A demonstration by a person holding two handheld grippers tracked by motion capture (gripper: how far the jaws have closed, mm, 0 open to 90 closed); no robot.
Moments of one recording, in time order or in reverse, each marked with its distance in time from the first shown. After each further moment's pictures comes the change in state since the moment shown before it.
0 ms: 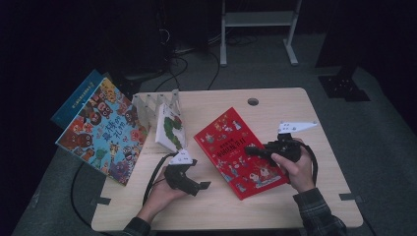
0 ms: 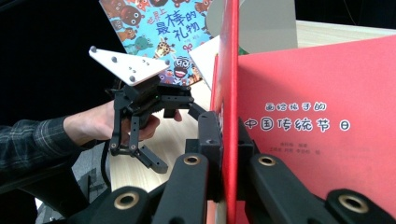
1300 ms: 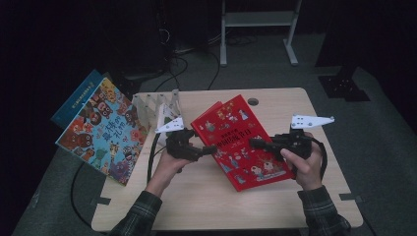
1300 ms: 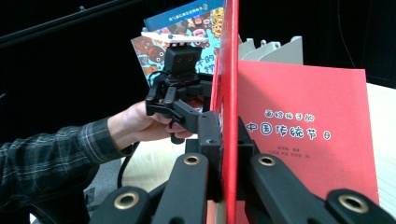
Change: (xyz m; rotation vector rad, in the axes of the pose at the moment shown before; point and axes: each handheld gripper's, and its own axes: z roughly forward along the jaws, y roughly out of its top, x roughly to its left) left arm 0.036 0.069 -0.016 -0.386 -0.208 -0.070; right arm 0.021 0.024 -0.026 -0.128 0.042 -0.080
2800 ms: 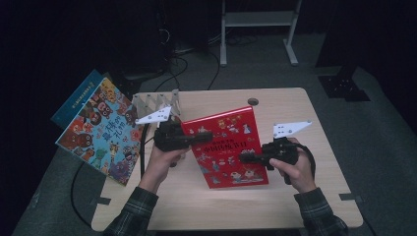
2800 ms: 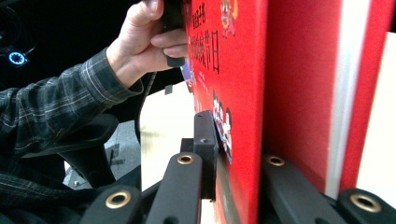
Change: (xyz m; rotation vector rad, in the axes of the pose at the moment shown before) left arm -0.025 0.049 -0.029 -0.100 -0.219 0.060; right arm -0.003 -0.020 0.029 0.173 0.112 -0.021
